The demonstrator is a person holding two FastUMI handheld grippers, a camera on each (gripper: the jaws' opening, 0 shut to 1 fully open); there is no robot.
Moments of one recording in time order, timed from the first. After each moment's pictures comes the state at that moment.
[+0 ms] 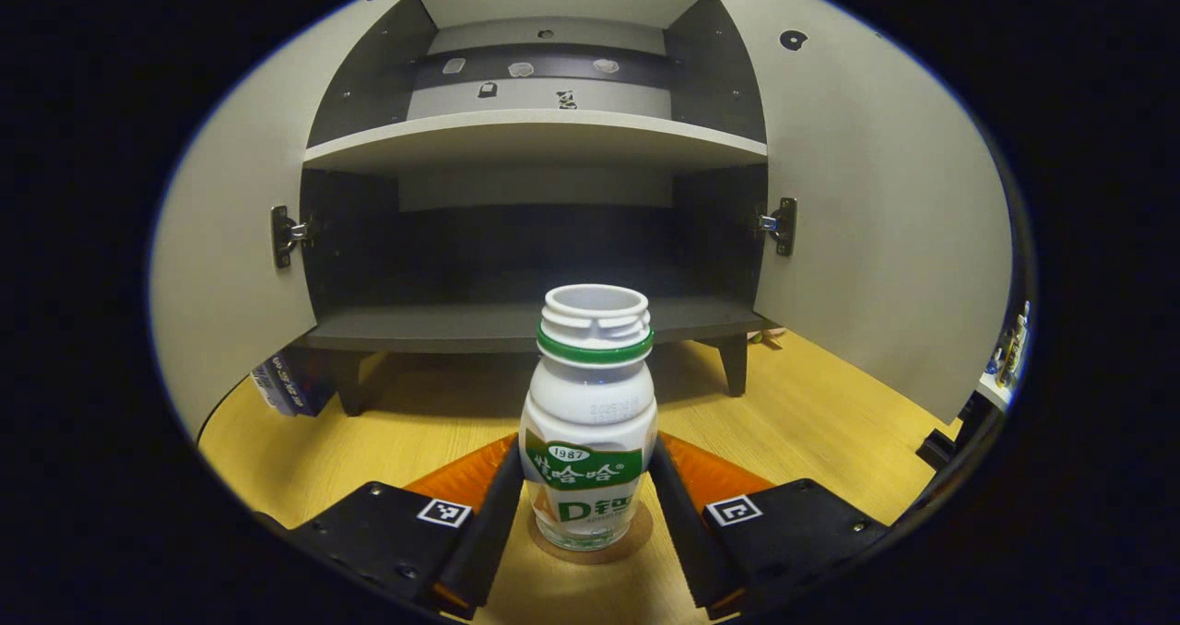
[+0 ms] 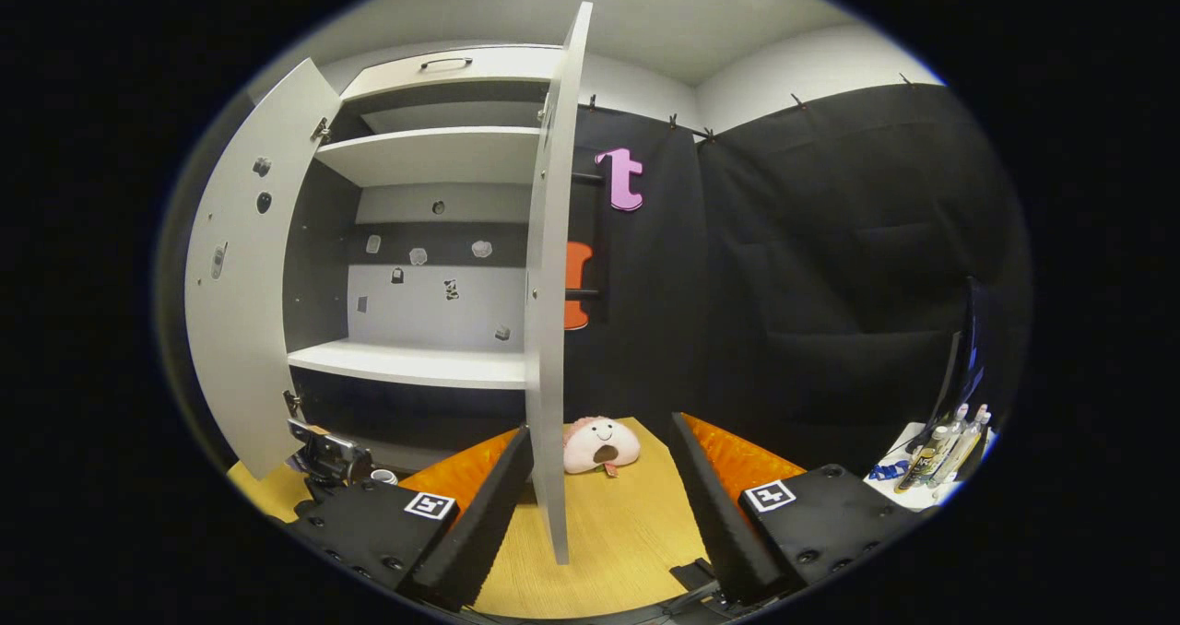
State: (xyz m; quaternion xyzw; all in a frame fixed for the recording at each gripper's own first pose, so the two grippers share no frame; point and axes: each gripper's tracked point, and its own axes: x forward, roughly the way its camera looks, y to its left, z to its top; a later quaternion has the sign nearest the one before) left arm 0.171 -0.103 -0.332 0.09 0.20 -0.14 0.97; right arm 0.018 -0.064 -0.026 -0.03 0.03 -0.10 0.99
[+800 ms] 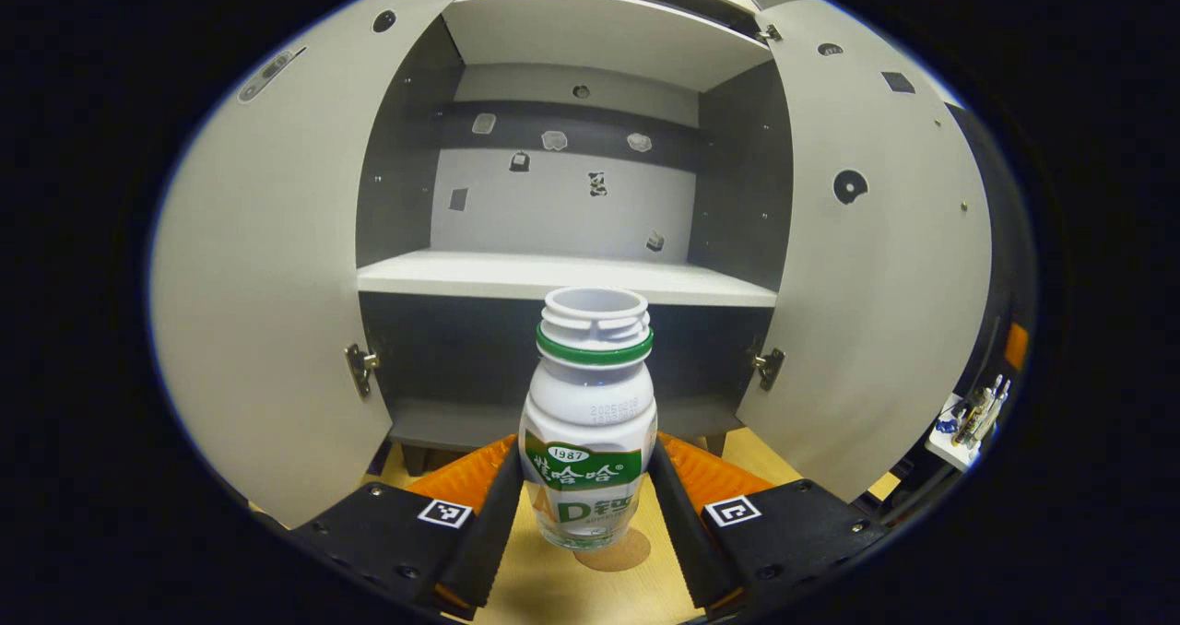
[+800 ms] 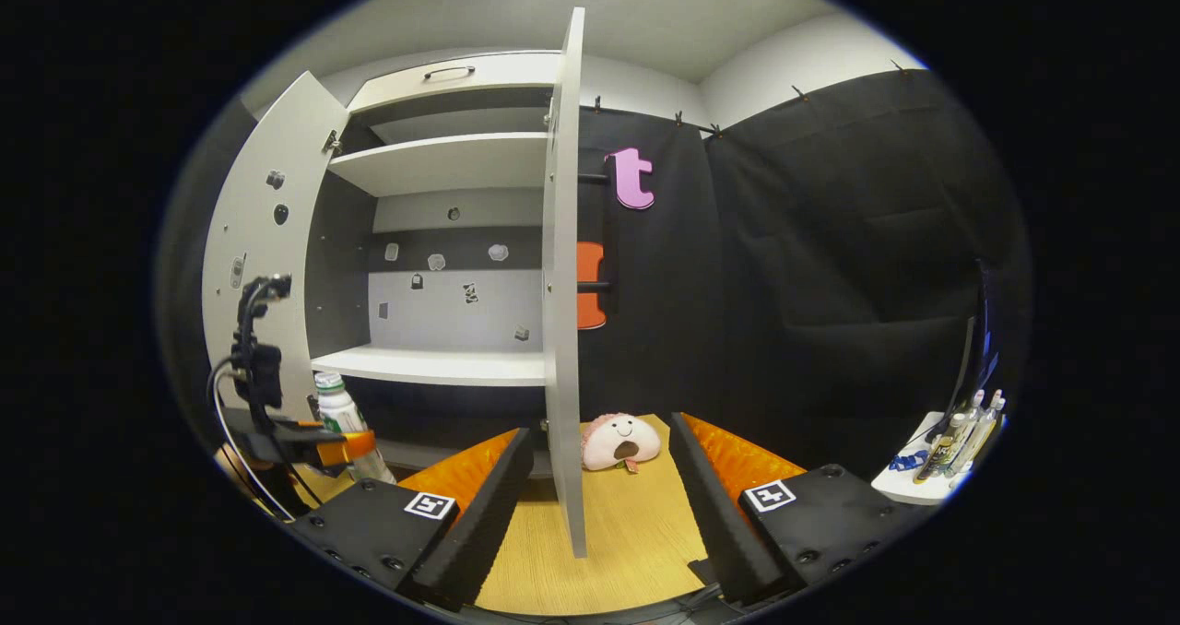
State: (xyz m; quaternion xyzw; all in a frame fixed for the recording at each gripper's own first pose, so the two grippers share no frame) left arm 0.184 -0.072 -0.146 0.06 0.16 -0.14 0.97; right arm 0.002 -0.058 -0.034 -0.01 0.03 -0.07 1.00
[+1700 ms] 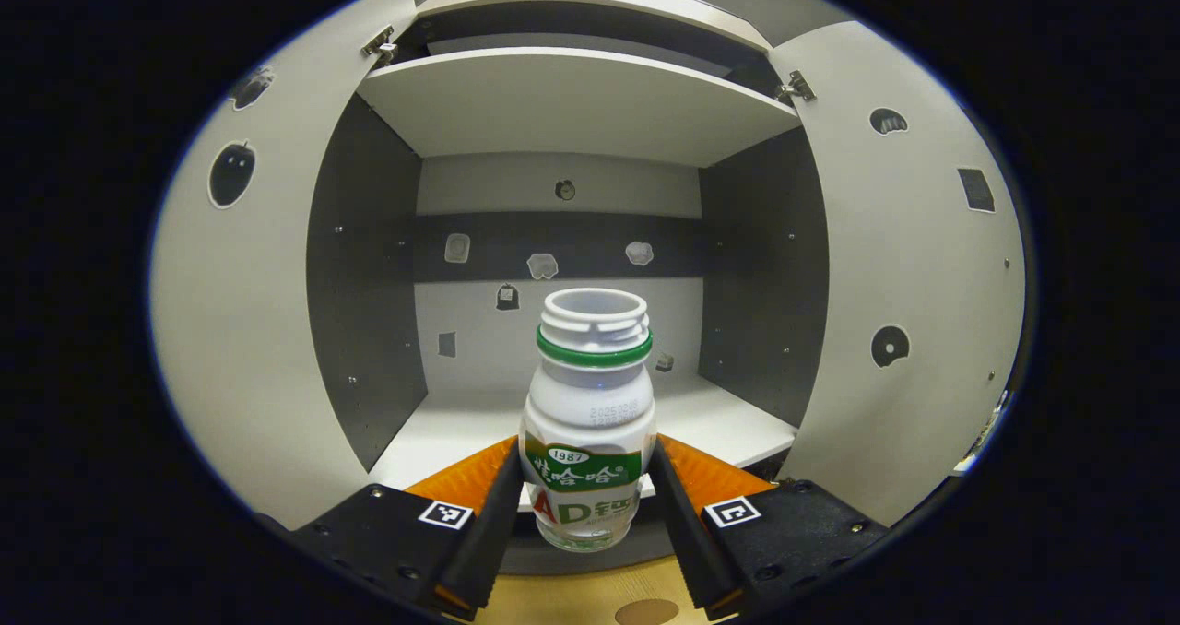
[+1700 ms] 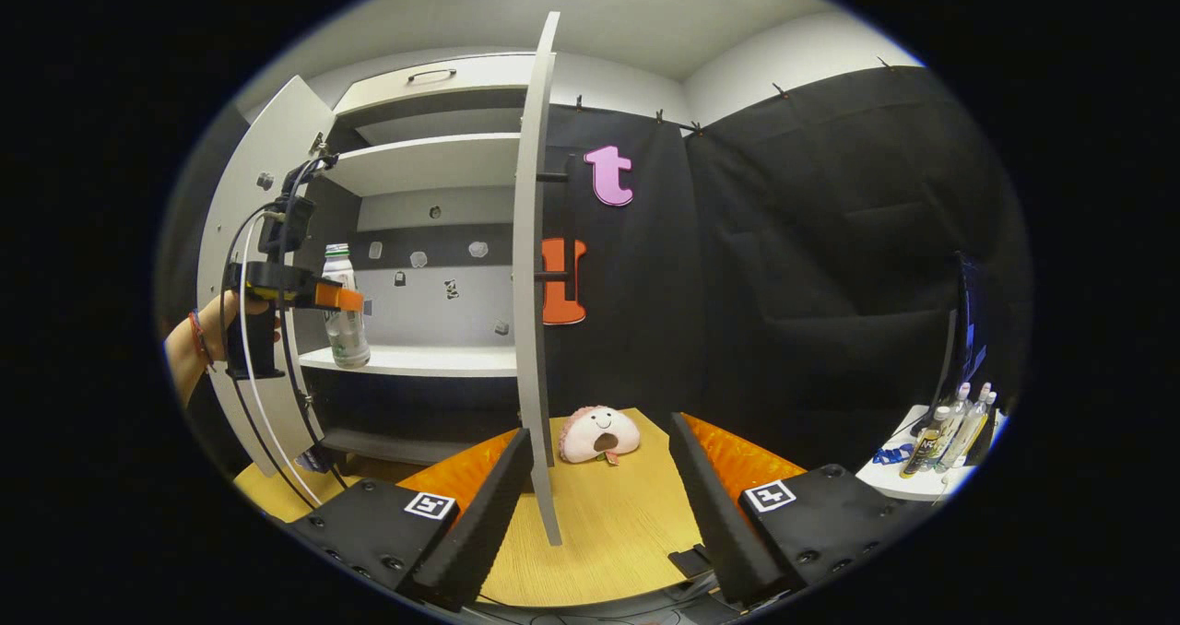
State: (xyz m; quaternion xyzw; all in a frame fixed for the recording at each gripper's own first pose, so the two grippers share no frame) left arm 0.298 -0.106 0.009 0.09 0.08 -0.15 0.98; right arm -0.019 -0.087 -0.040 0.00 0.04 -0.10 0.99
